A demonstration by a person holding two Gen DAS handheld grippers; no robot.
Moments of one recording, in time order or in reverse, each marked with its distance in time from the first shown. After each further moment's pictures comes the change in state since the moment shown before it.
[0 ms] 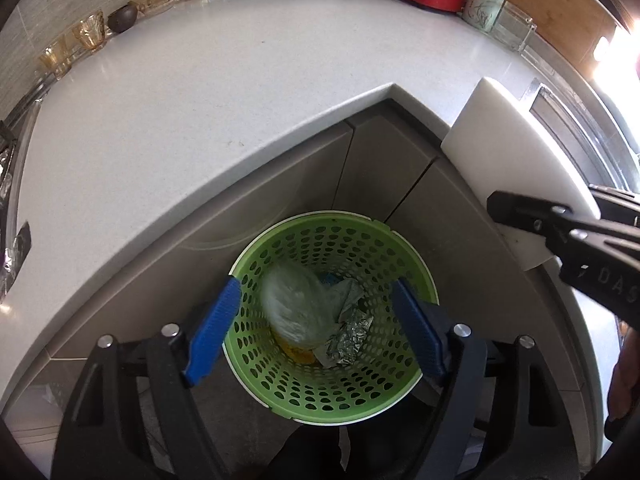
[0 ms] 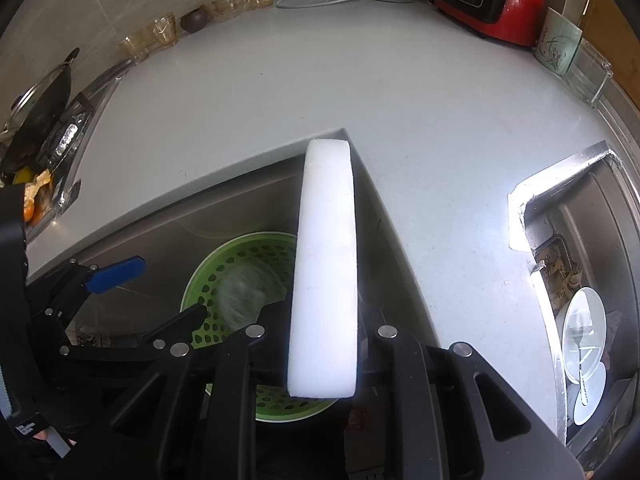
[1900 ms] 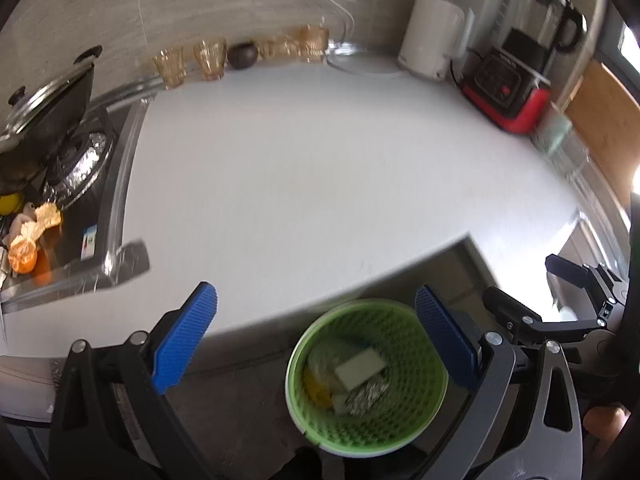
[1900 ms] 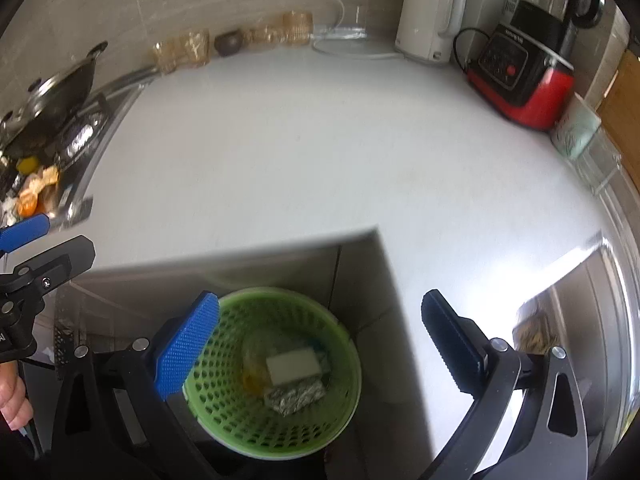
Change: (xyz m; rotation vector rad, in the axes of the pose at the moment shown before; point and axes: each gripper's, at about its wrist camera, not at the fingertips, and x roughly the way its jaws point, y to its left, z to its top) left arm -0.095 0.076 0.048 -0.280 -0.206 0.144; right arm -0.020 0.035 0.067 -0.148 -0.138 -0.040
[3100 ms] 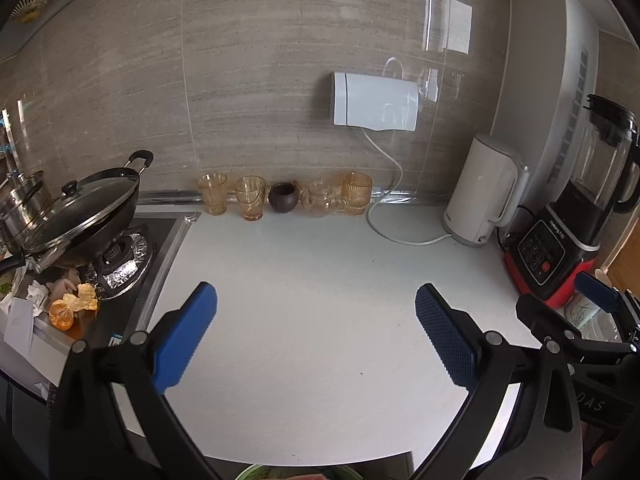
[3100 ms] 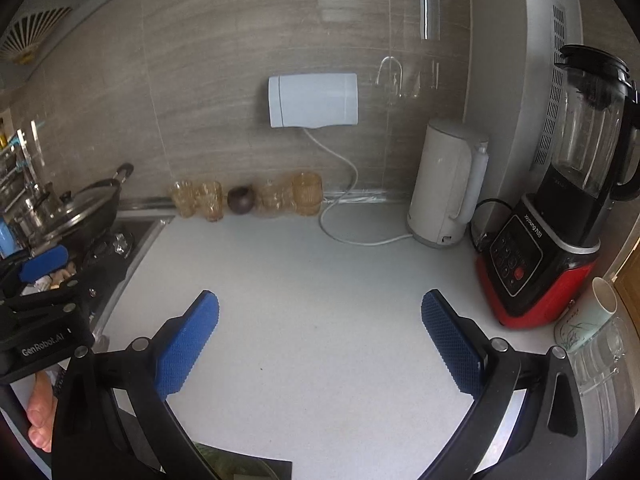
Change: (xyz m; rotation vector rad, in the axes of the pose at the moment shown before) left arm -0.043 -0.080 0.171 -0.204 -0.329 0.248; right arm -0.053 -0.095 0.194 -0.121 -0.352 0.178
